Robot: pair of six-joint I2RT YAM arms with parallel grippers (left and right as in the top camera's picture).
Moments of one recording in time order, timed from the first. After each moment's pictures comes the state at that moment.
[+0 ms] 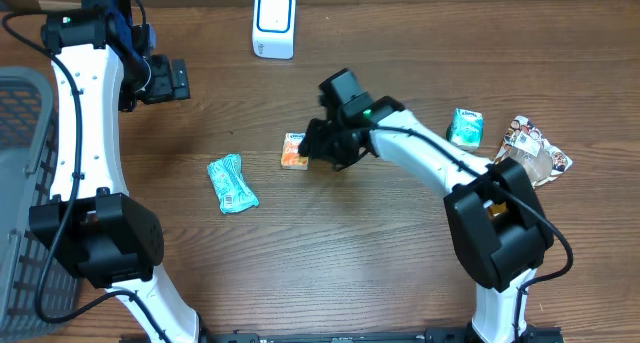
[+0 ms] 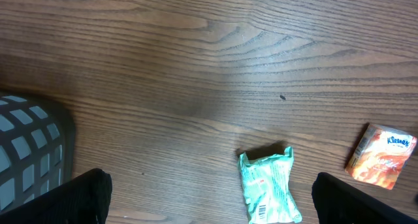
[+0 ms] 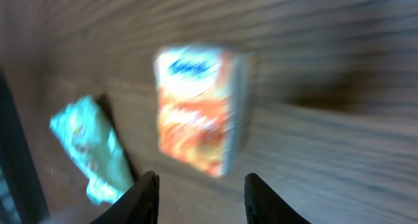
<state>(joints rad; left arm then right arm) 0.14 2.00 2.05 -1.39 -0.01 -0.07 0.54 2.03 1.47 -0.60 -0.37 0.70</state>
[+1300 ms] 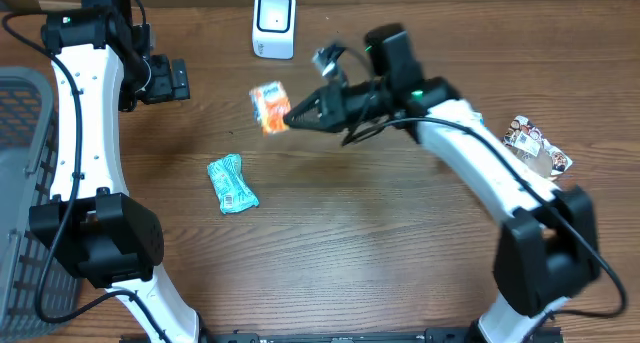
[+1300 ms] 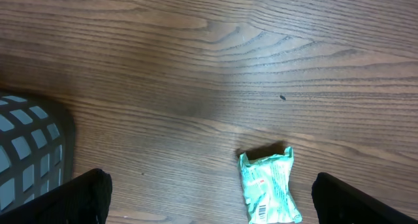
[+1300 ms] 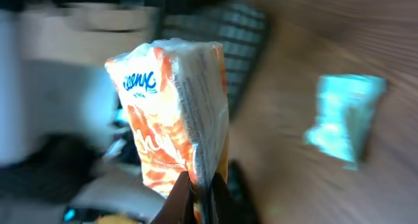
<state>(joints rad) 0.14 2.00 2.05 -1.39 -0.01 -0.07 0.41 1.84 1.48 -0.35 -1.21 0.59</state>
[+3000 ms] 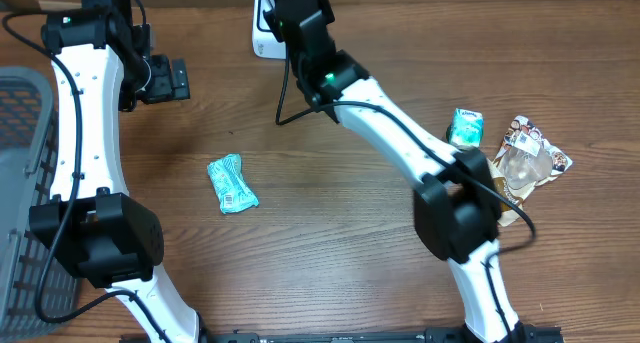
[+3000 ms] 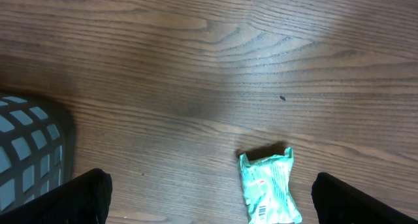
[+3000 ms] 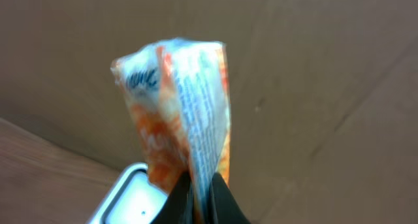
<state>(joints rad) 0.14 2.00 2.05 -1.39 -0.01 -0.07 0.62 2.31 2.00 0.16 0.48 -0.26</state>
